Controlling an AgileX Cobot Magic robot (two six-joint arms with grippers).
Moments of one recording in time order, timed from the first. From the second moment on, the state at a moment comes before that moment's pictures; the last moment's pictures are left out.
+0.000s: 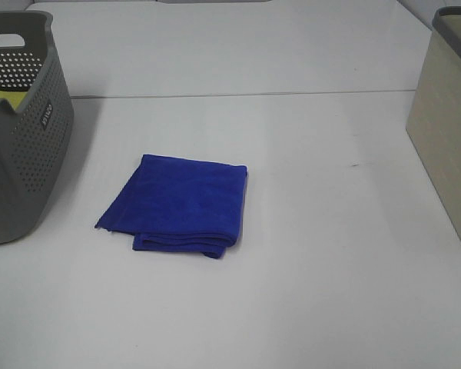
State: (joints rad) left arm 0.11 -0.01 -0.50 -0.03 1.05 0.09; right arm 0.06 0.56 -1.06 0.38 1.10 -0.06
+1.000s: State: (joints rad) left arm 0.11 -0.01 -0.50 -0.03 1.05 0.09; right arm 0.13 1.51 -1.30 0.98 1.17 -0.39
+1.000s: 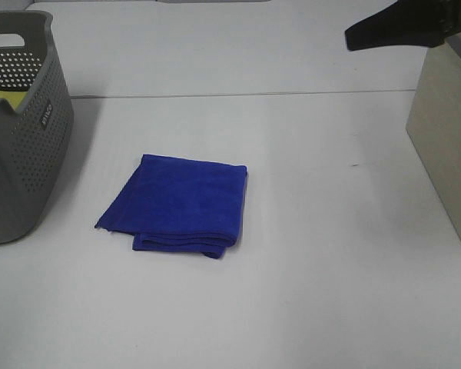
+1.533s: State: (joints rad) left arm 0.11 -0.01 -0.50 -0.03 1.05 0.09; right arm 0.33 1.85 -1.30 0.94 0.81 -0.45
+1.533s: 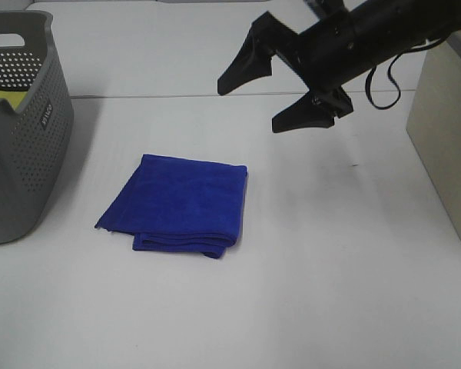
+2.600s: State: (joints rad) left arm 0.11 -0.01 -0.50 -0.03 1.05 0.09; right arm 0.33 2.20 -1.30 1.02 0.70 -0.44
